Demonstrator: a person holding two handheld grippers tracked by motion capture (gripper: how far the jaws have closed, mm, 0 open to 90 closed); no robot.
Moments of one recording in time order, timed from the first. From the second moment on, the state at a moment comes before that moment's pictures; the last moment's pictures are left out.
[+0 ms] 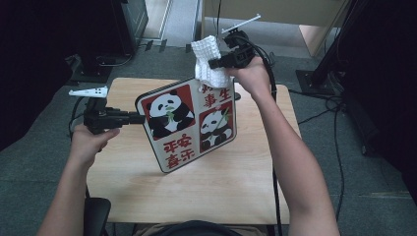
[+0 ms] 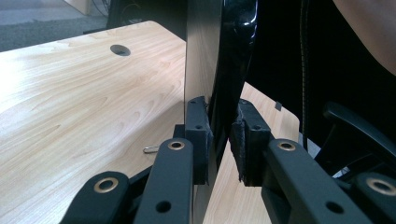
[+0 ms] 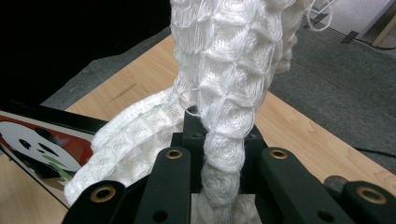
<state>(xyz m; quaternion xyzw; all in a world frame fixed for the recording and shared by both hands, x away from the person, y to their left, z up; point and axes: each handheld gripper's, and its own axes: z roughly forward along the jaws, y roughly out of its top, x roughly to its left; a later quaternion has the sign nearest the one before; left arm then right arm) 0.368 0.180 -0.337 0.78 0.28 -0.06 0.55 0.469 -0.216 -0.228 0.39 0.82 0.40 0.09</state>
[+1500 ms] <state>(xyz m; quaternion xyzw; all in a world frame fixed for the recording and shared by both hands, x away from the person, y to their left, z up) 0.369 0.182 -0.340 0.78 0.29 -0.06 0.56 0.476 -0.283 -0.244 0.44 0.80 0.39 0.13</state>
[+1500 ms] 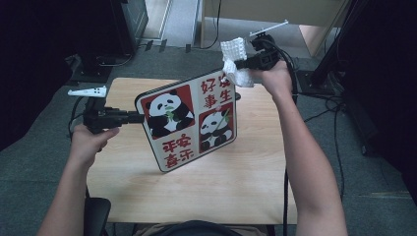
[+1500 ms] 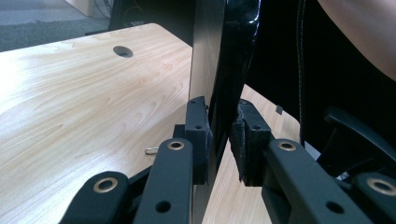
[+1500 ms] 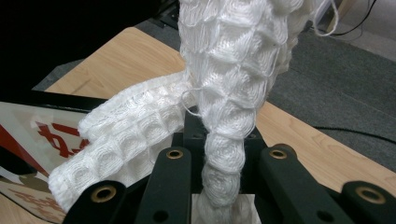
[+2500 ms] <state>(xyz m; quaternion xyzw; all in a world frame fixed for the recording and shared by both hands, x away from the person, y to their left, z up) 0.368 0.181 -0.339 0.78 0.29 -0.05 0.55 0.462 -0.292 -0.285 0.46 0.80 0.37 0.13</state>
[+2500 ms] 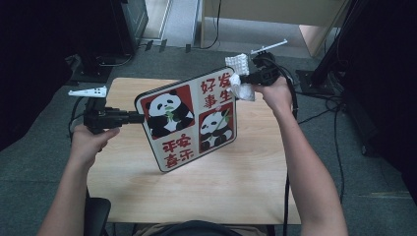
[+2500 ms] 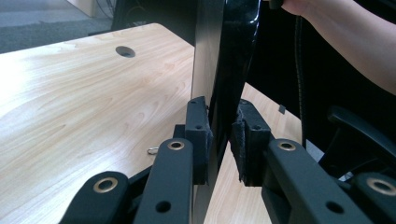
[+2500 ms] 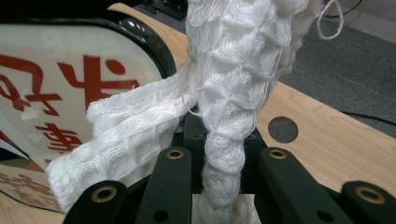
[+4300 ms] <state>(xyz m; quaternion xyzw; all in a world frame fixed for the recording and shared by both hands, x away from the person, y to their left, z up) 0.368 0.181 -0.341 0.78 0.29 -0.06 0.56 0.441 -0.304 -0.355 0.46 0.80 0.37 0.11</state>
